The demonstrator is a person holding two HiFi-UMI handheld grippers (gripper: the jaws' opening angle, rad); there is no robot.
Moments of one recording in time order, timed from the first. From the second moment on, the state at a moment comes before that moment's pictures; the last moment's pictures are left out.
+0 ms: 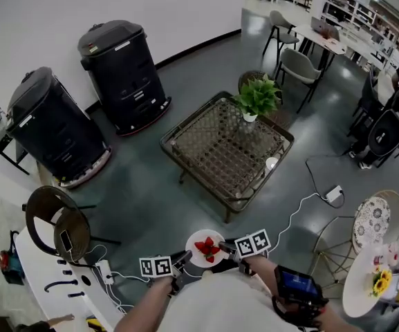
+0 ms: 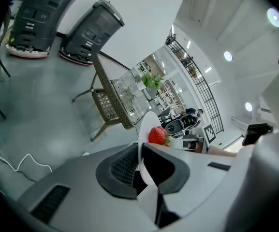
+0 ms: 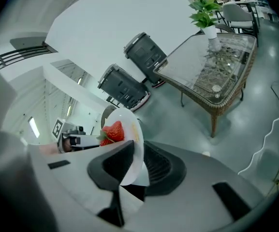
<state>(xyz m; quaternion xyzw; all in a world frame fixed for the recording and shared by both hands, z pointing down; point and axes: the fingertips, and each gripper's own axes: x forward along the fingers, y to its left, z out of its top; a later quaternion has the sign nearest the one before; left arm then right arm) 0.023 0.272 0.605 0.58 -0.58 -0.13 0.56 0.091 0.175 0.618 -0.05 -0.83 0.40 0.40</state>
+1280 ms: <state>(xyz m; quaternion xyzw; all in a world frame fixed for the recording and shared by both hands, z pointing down) -0.120 0.087 0.612 0.62 -0.53 -0.04 0.57 -0.030 0.011 0.635 0.03 -0.81 0.46 0.36</state>
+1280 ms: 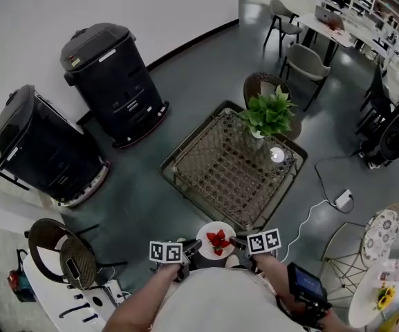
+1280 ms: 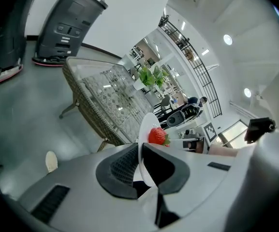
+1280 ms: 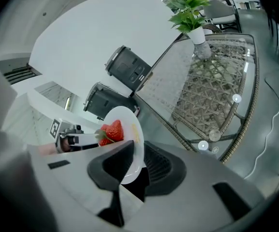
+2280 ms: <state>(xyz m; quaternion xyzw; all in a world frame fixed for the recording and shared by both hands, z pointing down) -0.281 0.081 0.598 0.72 -0.42 0.00 0.56 -0.172 0.031 0.616 0.16 -0.81 0.47 0.30</state>
